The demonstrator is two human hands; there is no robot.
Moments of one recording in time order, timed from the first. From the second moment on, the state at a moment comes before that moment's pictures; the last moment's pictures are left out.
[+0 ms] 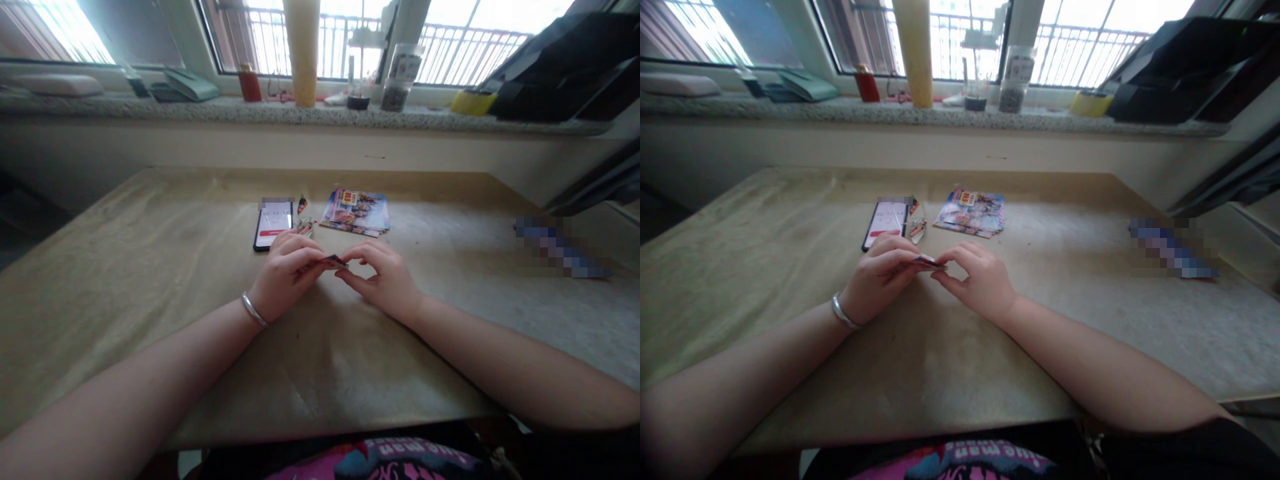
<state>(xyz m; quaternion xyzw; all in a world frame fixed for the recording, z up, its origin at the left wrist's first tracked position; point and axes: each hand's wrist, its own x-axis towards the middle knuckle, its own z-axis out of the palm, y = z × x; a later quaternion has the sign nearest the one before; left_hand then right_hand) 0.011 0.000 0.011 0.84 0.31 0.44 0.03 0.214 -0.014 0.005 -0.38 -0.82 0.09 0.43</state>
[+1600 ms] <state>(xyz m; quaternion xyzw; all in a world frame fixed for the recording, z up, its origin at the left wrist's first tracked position) 0.011 -0.001 0.006 0.80 0.27 0.52 0.10 0.222 -0.007 0.015 -0.29 -0.82 0.03 0.49</state>
